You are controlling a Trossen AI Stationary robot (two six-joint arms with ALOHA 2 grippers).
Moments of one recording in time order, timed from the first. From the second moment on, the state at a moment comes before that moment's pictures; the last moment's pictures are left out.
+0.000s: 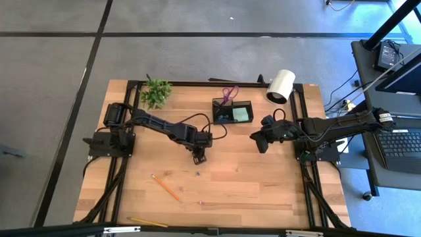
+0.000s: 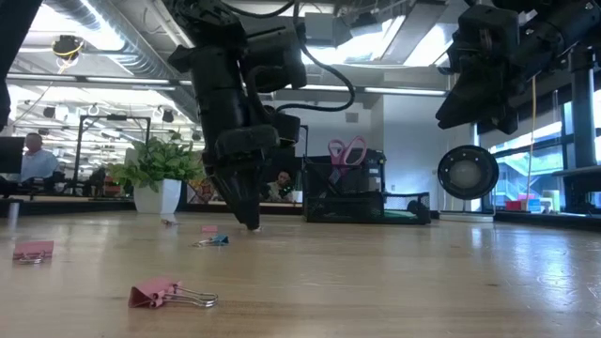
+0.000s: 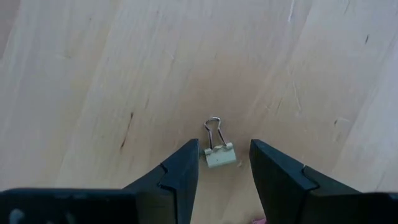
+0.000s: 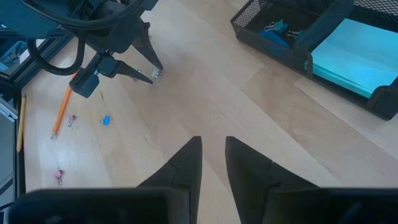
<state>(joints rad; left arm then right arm) -0.03 1.88 1.12 -0.52 -0.10 -0.44 0.08 0.90 0.53 -0.30 0.21 0.78</state>
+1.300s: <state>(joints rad) -0.02 1.88 1.12 -0.52 -0.15 -0.53 0.08 0.90 0.53 -0.30 0.21 0.78</state>
